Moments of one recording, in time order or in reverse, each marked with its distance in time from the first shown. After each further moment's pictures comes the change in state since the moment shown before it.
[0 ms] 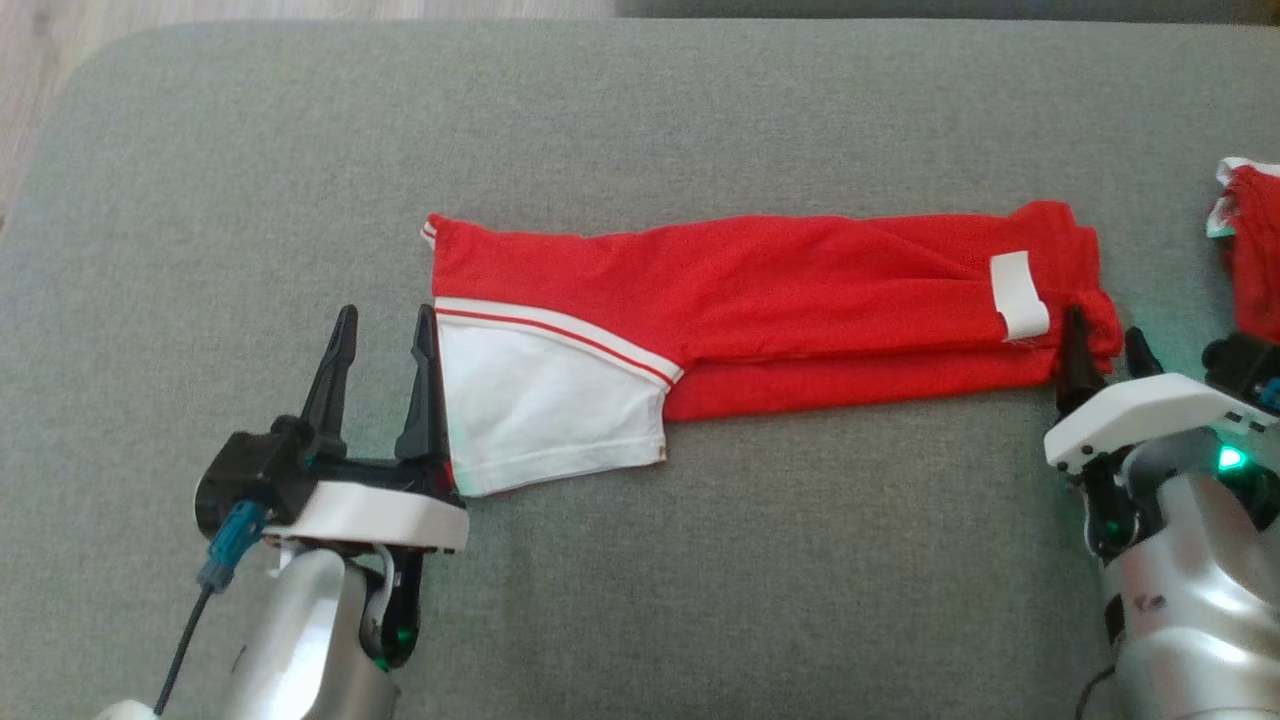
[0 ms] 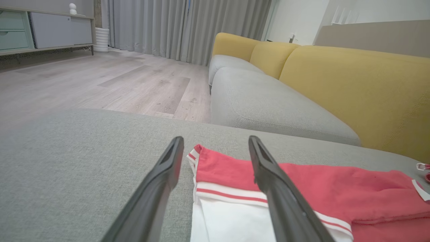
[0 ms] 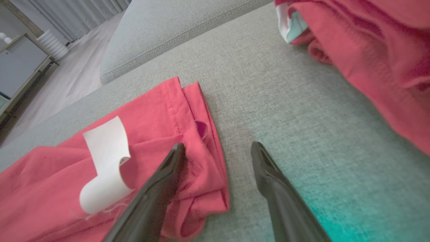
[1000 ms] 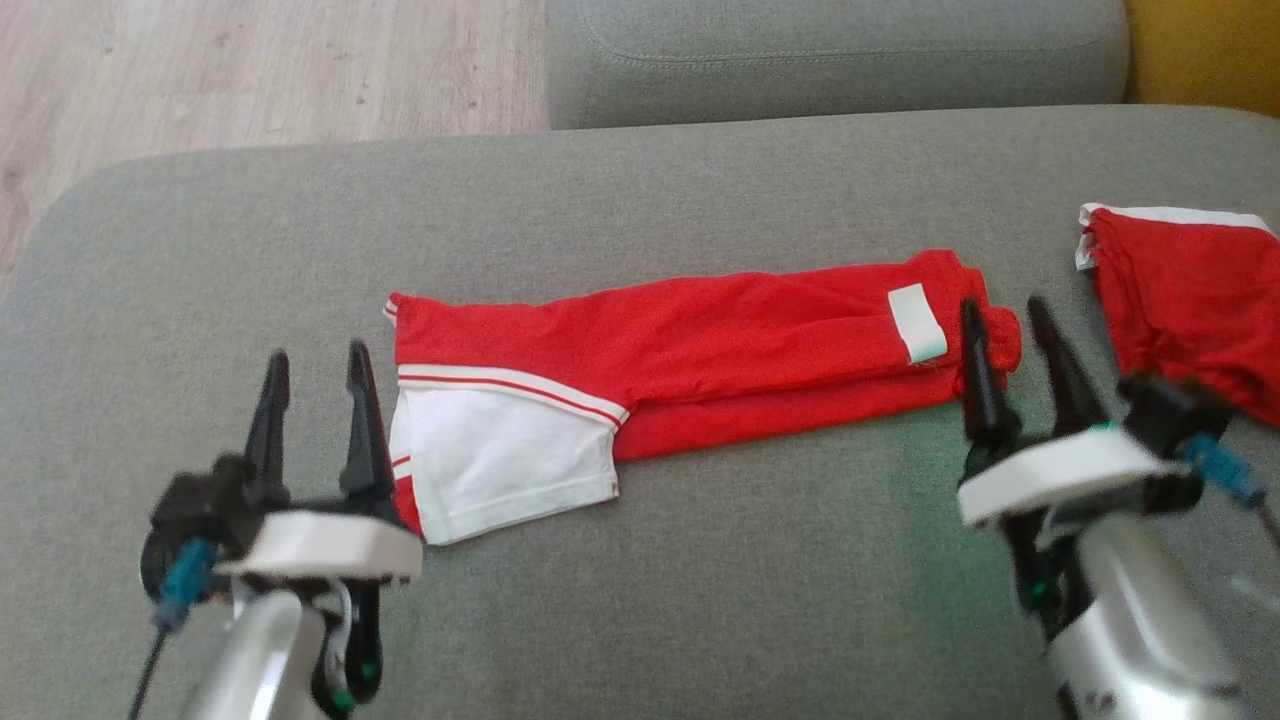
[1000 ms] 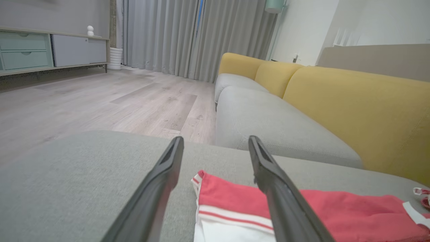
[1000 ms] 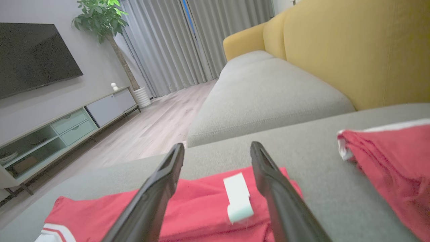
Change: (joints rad) left arm 0.040 0.184 -0.180 -0.094 -0.266 0.256 0.000; right arm 0.177 -0.064 0.407 -0.372 0.179 0.000 -0.171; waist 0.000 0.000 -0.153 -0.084
